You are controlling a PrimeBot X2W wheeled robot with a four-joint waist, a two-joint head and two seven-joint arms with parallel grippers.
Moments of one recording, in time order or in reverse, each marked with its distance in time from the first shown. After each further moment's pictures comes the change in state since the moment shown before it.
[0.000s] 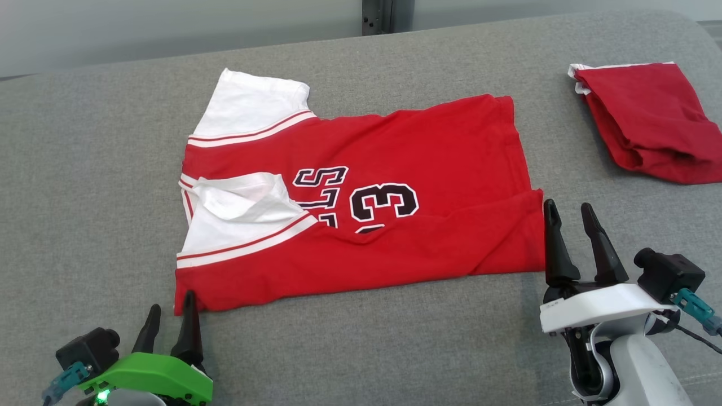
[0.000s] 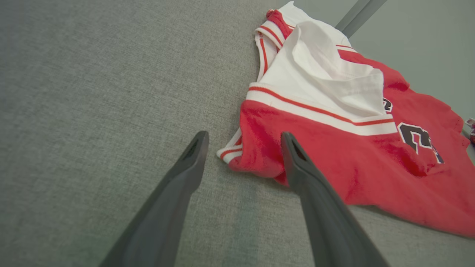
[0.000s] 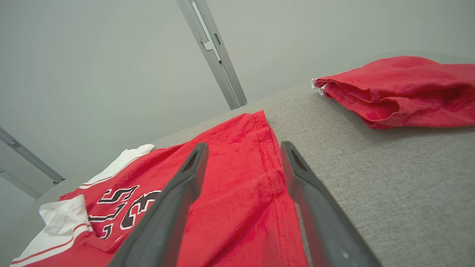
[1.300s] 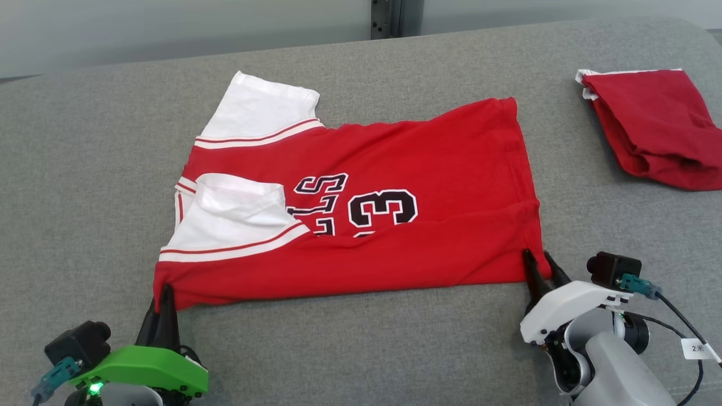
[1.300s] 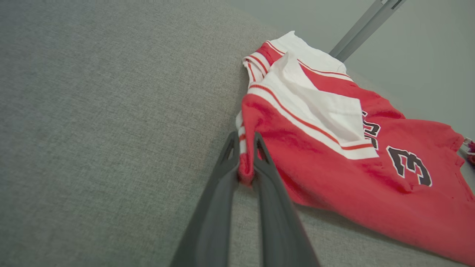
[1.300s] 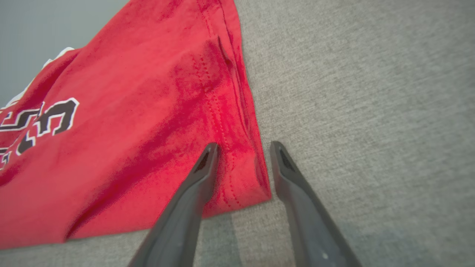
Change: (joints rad) left arm -0.006 0.012 -0.004 -0.048 -0.009 0.051 -0.001; right arm -0.172 -0.009 0.050 0.503 0.035 0.000 0.129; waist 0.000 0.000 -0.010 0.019
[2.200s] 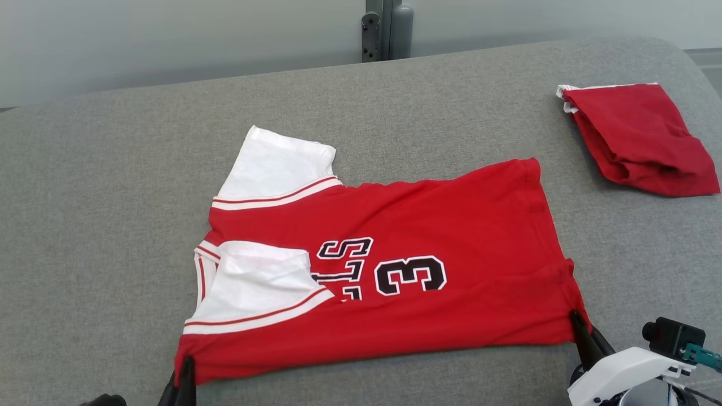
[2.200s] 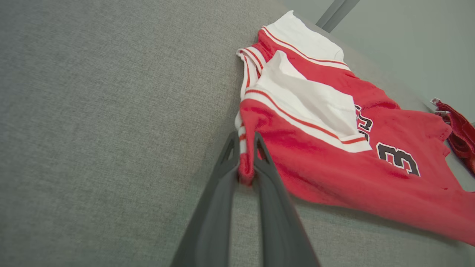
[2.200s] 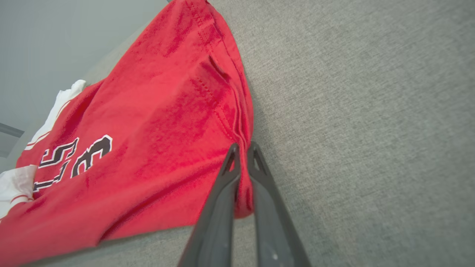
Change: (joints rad) left arm 0.284 0.011 -0.044 -0.224 -0.019 0.026 0.052; right arm 0.369 -0.008 -0.152 -0.452 0.067 0.001 0.180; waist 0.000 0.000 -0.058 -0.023
